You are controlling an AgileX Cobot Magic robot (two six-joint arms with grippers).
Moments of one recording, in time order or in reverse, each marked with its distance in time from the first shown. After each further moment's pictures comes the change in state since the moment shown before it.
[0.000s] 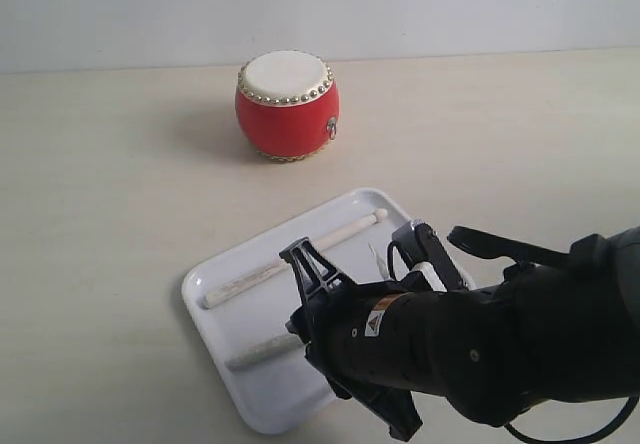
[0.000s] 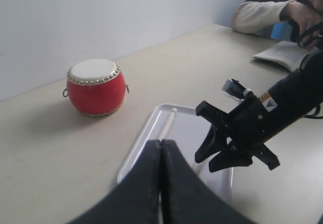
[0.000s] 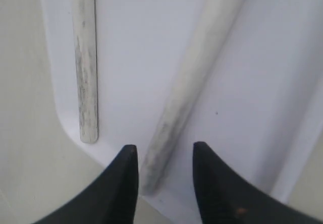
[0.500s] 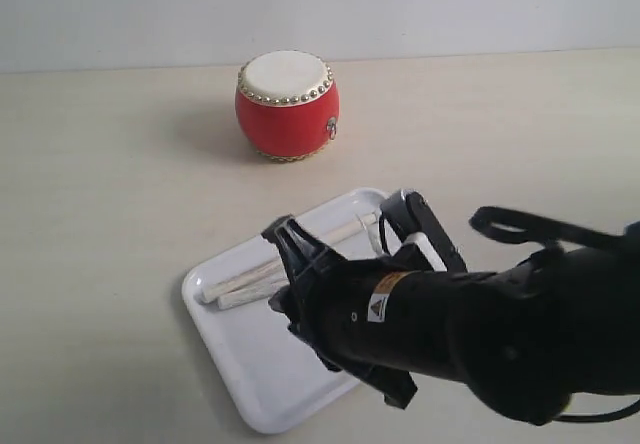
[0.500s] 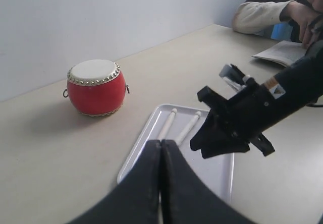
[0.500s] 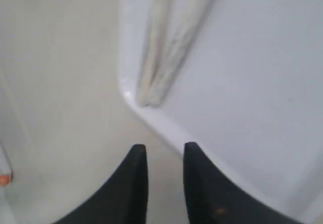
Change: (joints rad) left arm 0.000 0.000 0.000 0.000 -0.002 0.000; right arm 0.000 -0.096 0.001 -0.145 -0.016 -0.015
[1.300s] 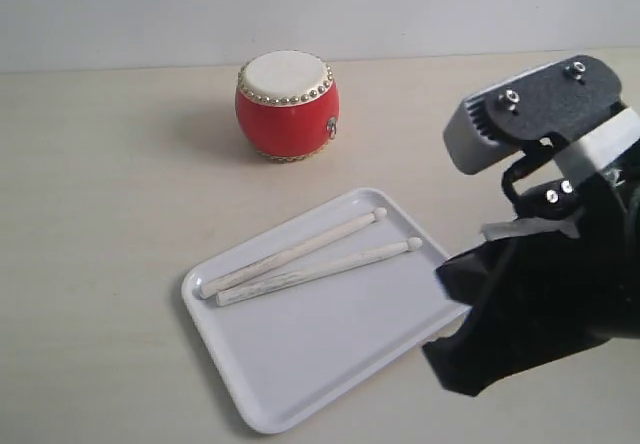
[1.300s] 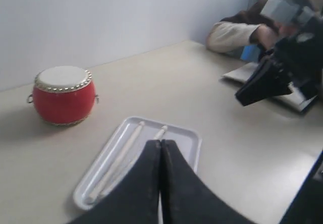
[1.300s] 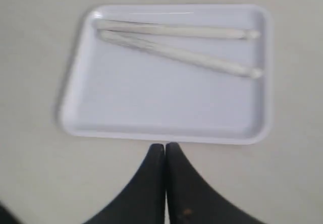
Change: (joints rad) left arm 0.000 0.000 0.011 -0.154 -0.040 0.000; right arm 0.000 -0.653 -0.048 -0.888 0.897 -0.521
